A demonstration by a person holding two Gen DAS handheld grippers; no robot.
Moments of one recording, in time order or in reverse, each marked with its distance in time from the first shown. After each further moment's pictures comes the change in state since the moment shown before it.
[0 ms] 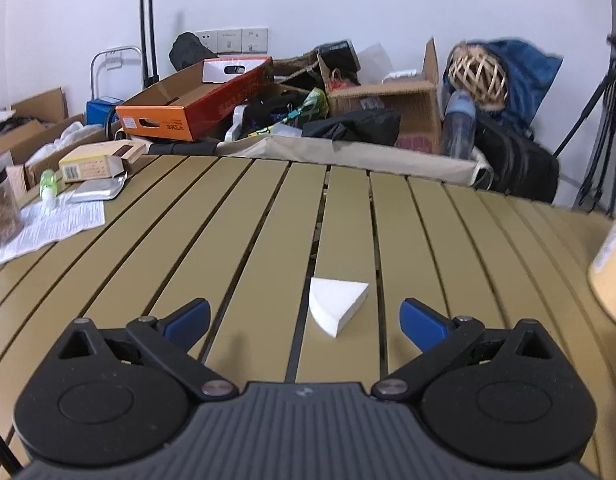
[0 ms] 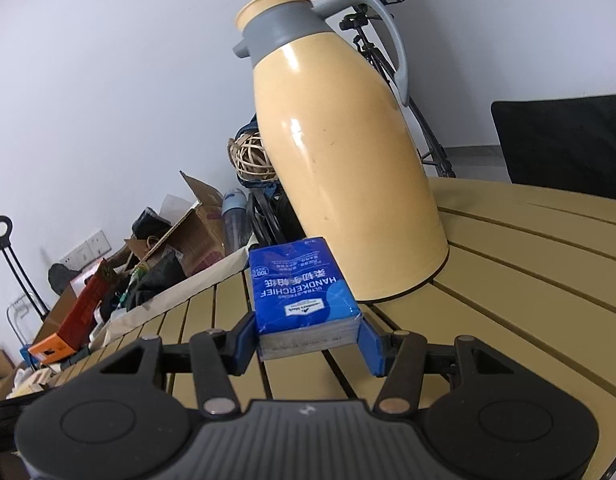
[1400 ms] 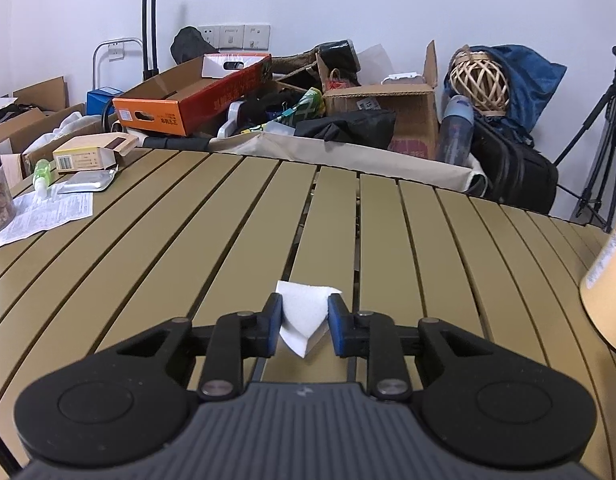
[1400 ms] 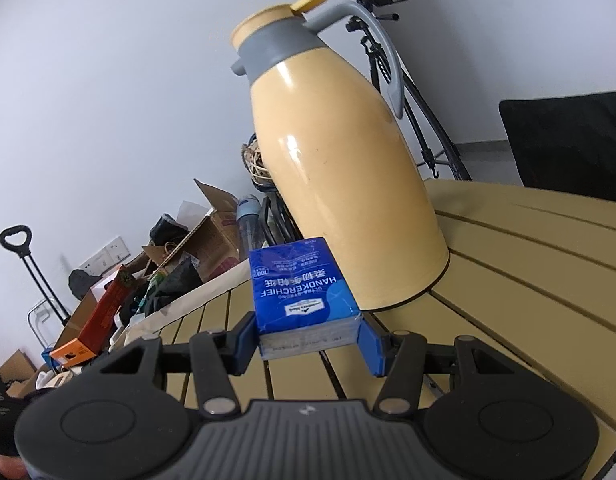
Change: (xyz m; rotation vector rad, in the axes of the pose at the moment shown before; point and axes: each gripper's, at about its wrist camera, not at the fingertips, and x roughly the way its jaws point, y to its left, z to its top) left arm -0.009 -0.011 0.000 -0.055 -0.005 -0.024; right arm -0.018 -0.016 0.008 0.008 0.001 0.065
